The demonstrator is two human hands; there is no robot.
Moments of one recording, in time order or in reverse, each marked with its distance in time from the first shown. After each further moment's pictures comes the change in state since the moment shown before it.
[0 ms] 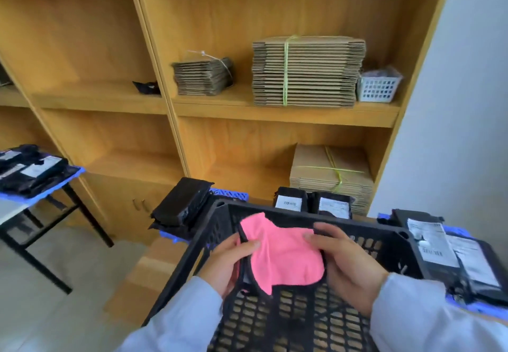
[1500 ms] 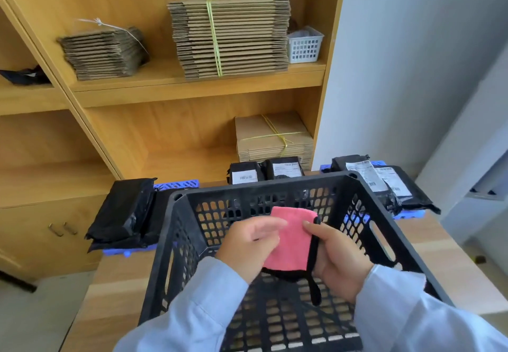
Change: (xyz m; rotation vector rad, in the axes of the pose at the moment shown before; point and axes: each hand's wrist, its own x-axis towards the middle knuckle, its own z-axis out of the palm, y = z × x) left_hand 0.007 -0.007 0.019 0.678 -0.276 0.197; right_hand -0.020 0.063 0.010 0.146 0.285 -0.001
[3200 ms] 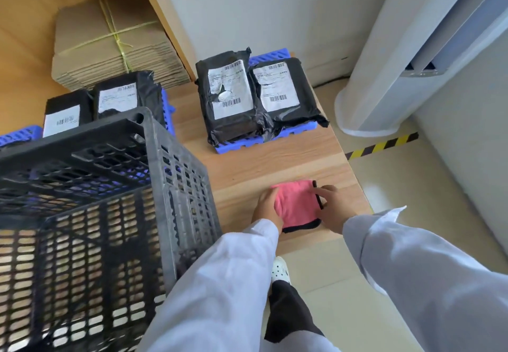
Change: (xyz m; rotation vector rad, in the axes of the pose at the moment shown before) left_hand 0.181 -0.142 0.485 0.500 -0.238 -0.449; right_hand 0.140 0.016 -0.504 -1.082 0.224 0.125
